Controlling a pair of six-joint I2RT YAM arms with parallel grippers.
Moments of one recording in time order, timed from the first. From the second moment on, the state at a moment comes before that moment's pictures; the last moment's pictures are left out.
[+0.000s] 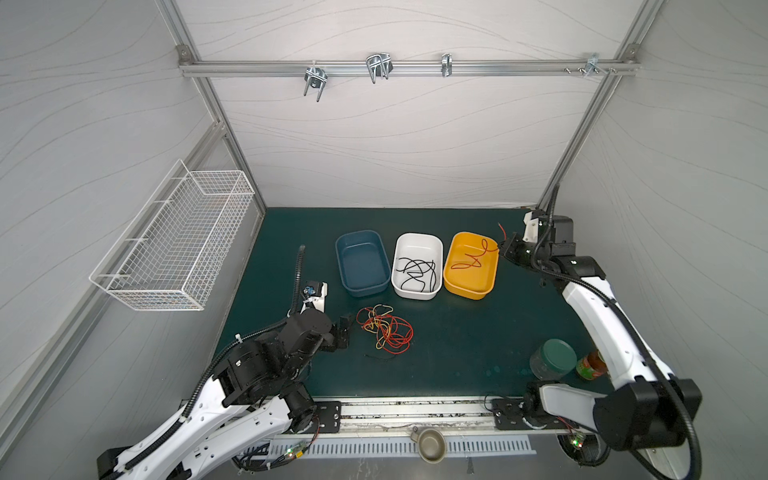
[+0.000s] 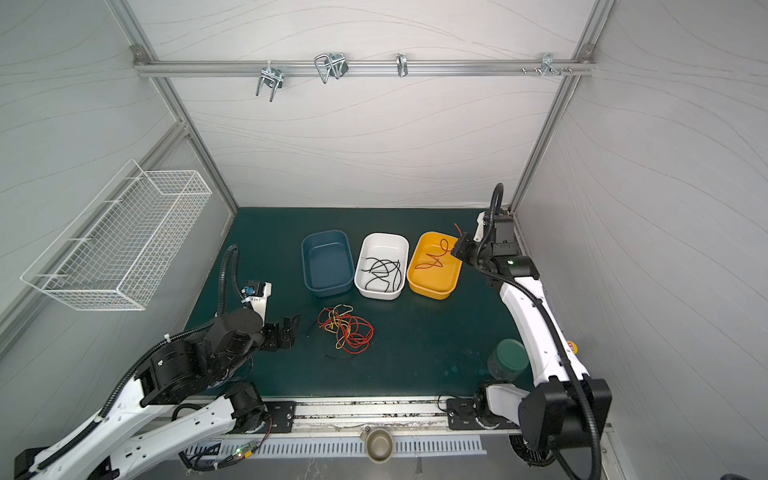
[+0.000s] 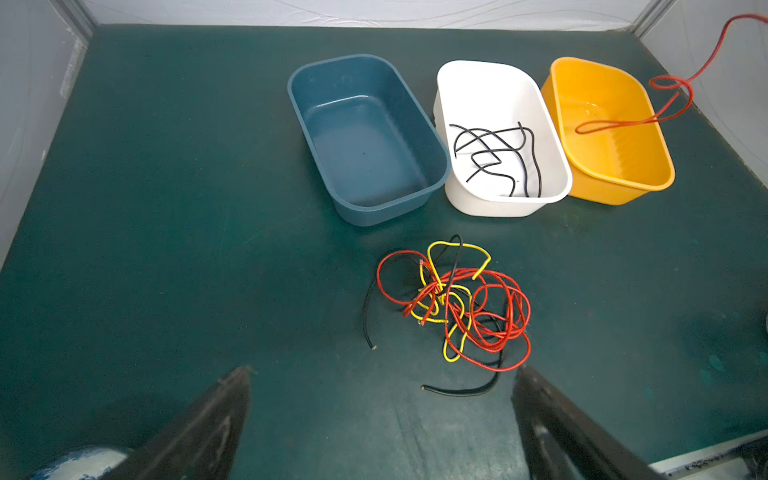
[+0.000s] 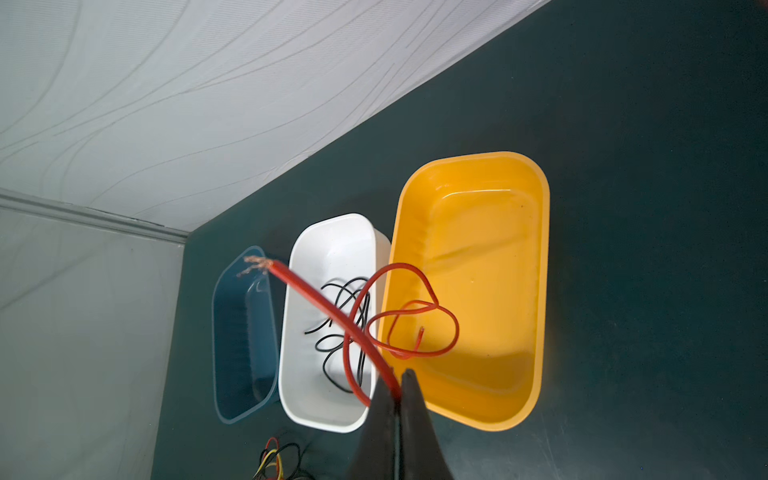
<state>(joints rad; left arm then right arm) -0.88 0.56 0.86 -1.06 -0.51 -0.57 0.13 1.25 1.15 -0.56 -0.23 0.53</state>
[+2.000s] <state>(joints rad) -0.88 0.64 0.84 -1.05 -0.52 -0.56 0.69 1.06 1.07 -0.72 -0.05 0.52</state>
